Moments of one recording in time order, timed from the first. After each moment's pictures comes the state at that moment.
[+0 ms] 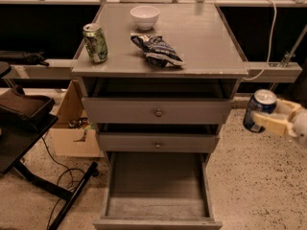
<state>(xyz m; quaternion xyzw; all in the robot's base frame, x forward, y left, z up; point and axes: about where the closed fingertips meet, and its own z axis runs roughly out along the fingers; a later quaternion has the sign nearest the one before) 0.531 -0.310 0.817 -0.31 0.72 0.19 0.59</state>
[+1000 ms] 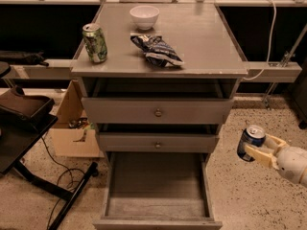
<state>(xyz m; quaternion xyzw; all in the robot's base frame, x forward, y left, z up) 0.512 -0.328 0.680 -0.26 0.75 0.18 0.58</state>
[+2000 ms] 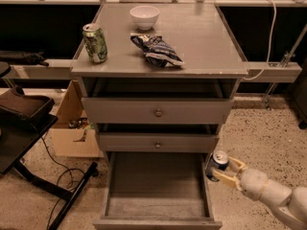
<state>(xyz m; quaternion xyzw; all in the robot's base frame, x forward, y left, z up) 0.504 -0.250 0.551 -0.30 0.71 0.27 0.58</state>
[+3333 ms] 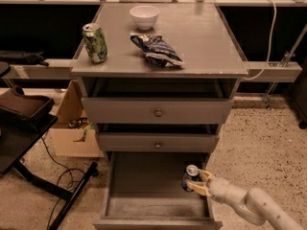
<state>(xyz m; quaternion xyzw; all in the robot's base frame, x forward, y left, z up) 0.538 -0.178 0.372 -0.32 0.70 0.34 0.54</state>
